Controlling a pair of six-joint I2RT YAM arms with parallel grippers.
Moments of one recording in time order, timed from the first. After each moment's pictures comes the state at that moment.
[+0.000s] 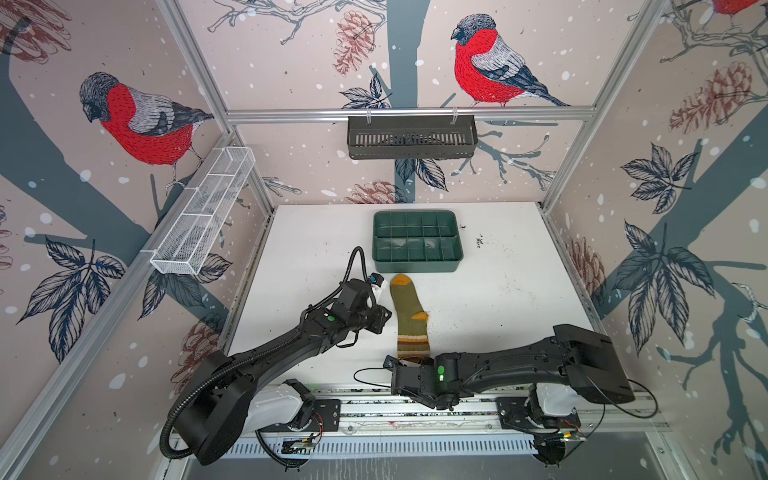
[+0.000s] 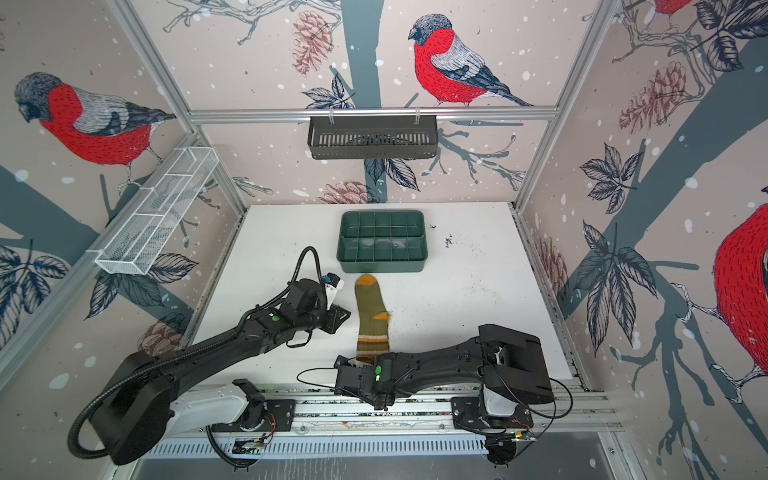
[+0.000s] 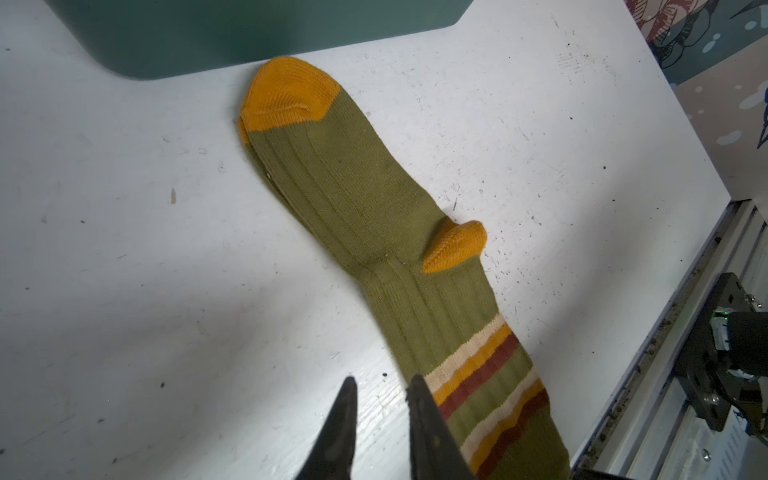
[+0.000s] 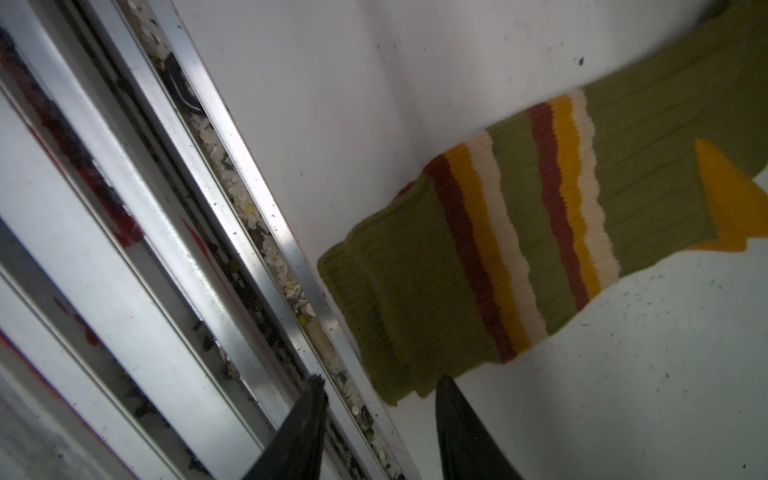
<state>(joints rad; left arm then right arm) -0.64 1.20 0.57 -0.15 0.24 -0.31 1.52 1.63 0.94 -0.68 0.28 0.28</state>
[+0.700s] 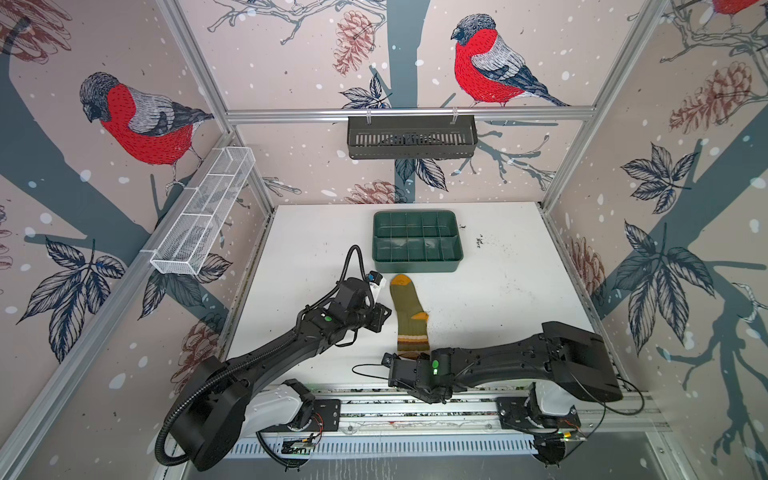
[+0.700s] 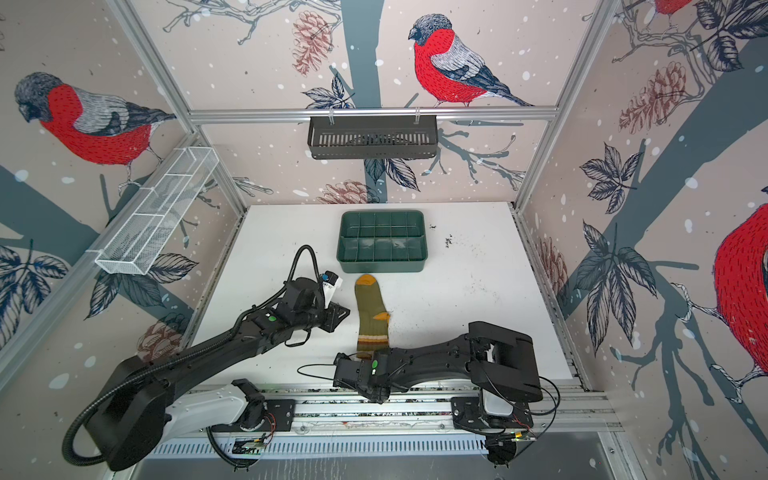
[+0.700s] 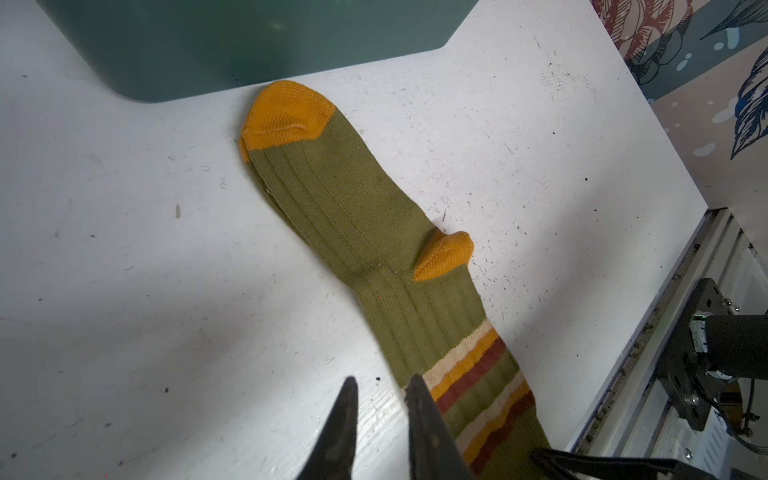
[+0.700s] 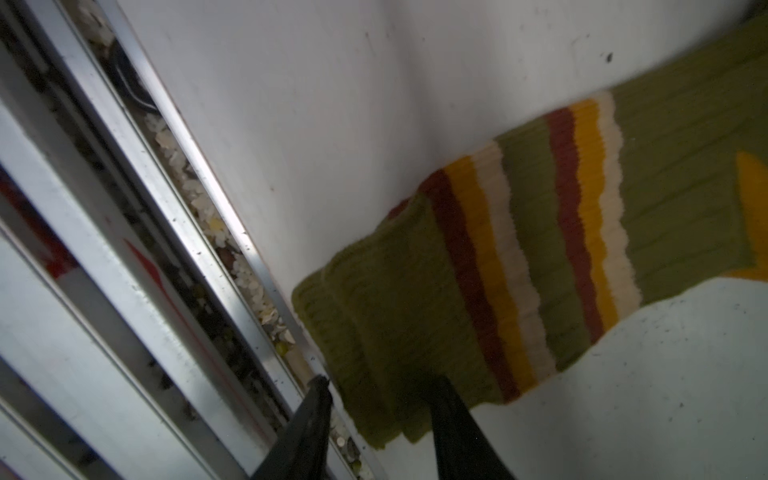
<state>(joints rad) -0.63 1.17 0.57 -0.15 0.26 -0.31 1.47 1.69 0.95 -0.65 0.26 0.23</state>
